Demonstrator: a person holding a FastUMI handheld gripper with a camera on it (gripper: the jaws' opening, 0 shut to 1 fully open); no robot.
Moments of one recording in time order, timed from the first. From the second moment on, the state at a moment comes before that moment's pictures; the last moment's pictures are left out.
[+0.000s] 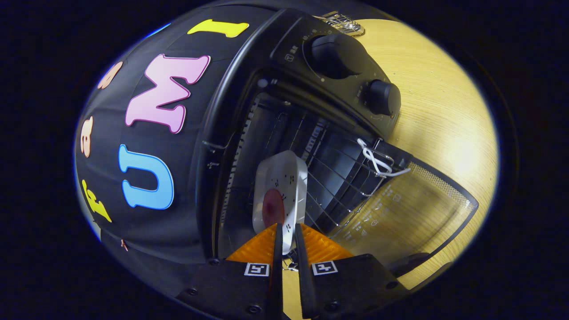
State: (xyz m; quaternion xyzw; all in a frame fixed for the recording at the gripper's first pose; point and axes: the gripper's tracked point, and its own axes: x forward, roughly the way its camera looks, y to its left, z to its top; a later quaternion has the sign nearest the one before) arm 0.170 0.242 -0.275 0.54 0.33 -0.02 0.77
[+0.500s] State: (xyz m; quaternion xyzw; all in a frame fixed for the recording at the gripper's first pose) arm 0.097 0.244 -0.254 0.44 0.35 0.05 0.82
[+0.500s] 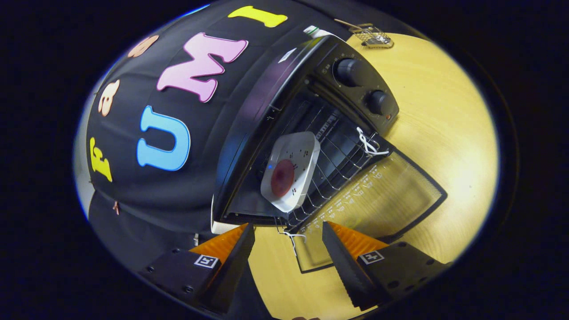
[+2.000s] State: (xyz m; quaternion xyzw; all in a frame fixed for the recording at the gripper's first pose) arm 0.010 0.207 -0.379 -0.07 0.46 0.07 0.88
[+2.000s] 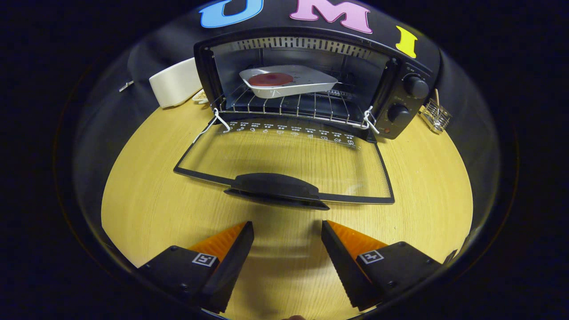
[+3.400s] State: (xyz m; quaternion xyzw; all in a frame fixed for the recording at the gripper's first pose) arm 0.052 0.216 -0.267 -0.02 0.31 0.06 0.95
